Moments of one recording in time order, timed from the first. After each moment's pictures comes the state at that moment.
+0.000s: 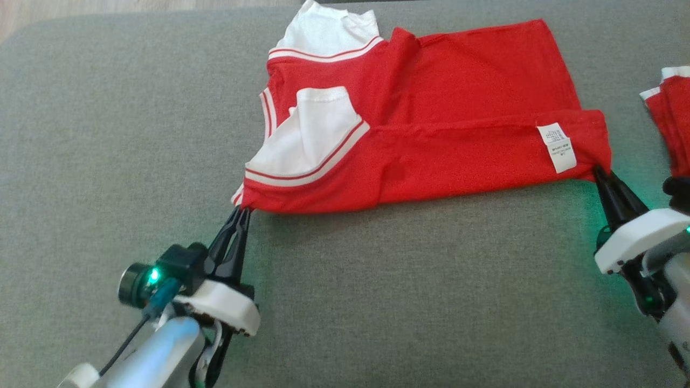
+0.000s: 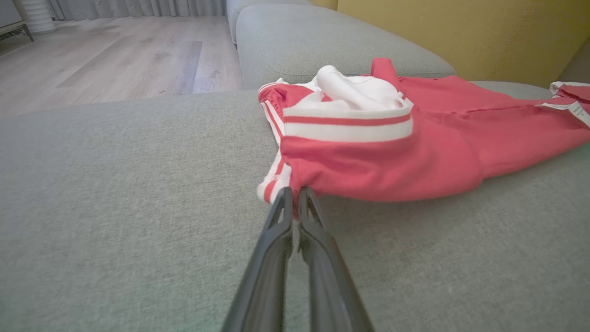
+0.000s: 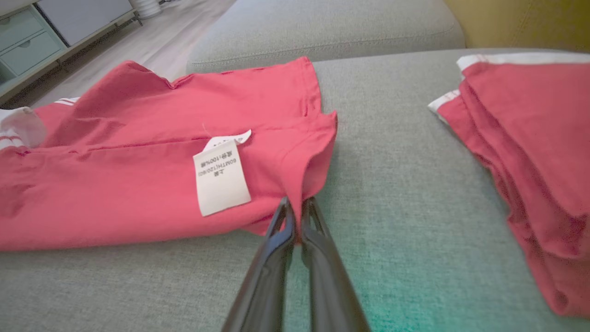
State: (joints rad) left arm -0.39 0.36 -0.79 0.40 -0.67 0.17 -0.26; right arm -0.48 -0.52 0.57 0.74 0.80 0.13 -0.21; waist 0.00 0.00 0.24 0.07
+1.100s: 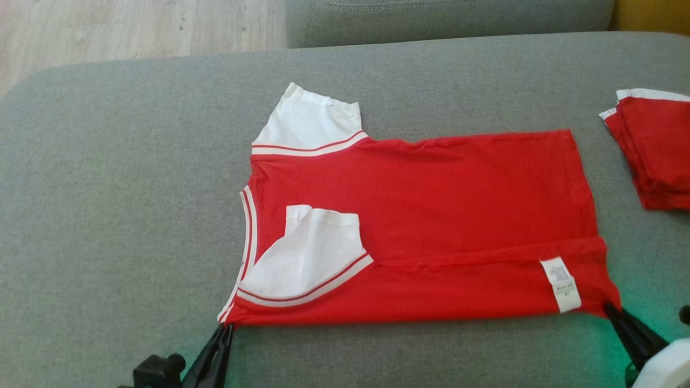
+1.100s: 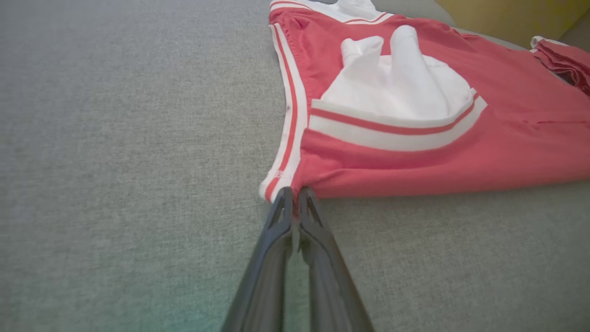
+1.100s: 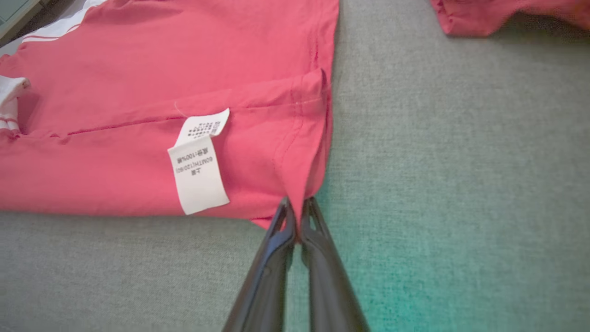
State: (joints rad) left arm -0.03 0.46 -0.77 0.27 -0.76 0.17 -0.25; right arm 0.10 -0.64 0.36 0.32 0.79 0.13 -0.03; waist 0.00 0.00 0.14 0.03
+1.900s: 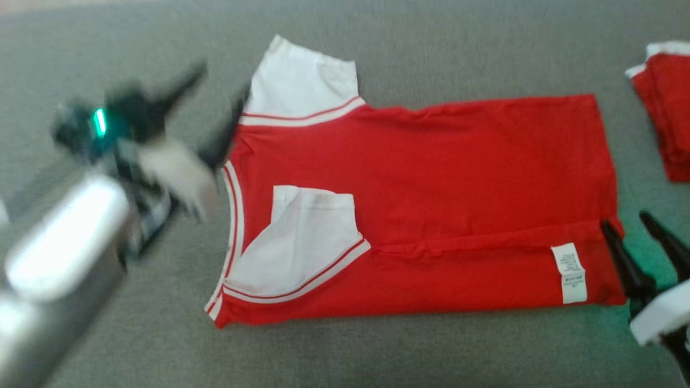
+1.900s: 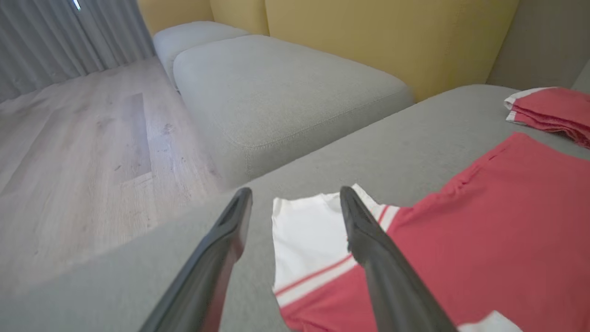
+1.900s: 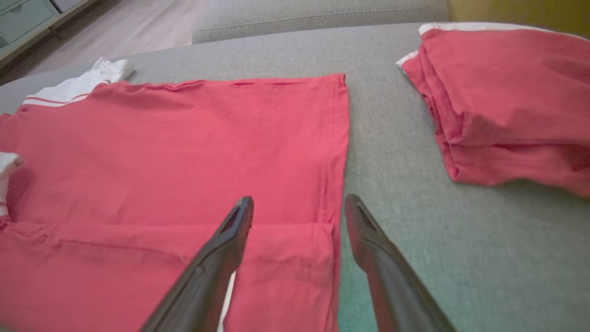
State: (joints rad) left arm -0.68 0.56 -0.77 0.14 -0.65 0.05 0.12; right arm 0.08 -0.52 0.10 0.06 0.59 0.13 0.09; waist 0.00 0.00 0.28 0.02
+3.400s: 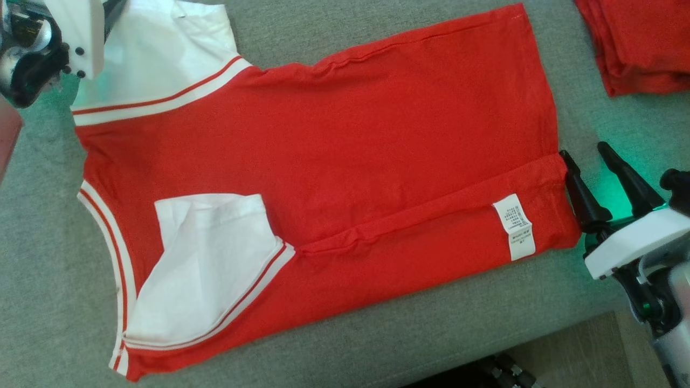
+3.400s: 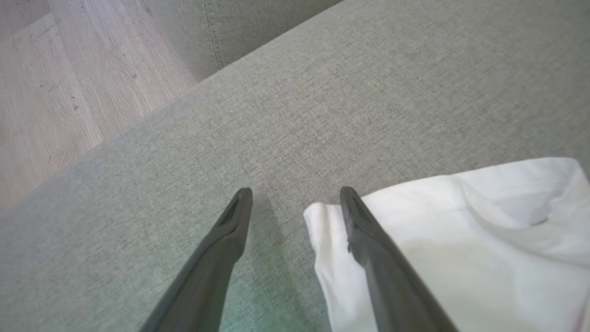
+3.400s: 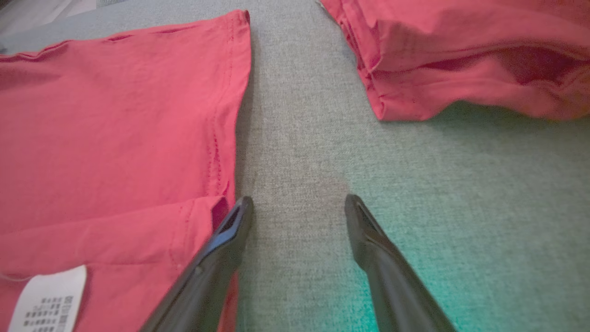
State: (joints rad) left arm -1.26 0.54 -0.85 0.73 -0.79 -0.12 0.67; right arm -0.24 -0.45 0.24 0.20 0.57 0.13 0.02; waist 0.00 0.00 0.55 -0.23
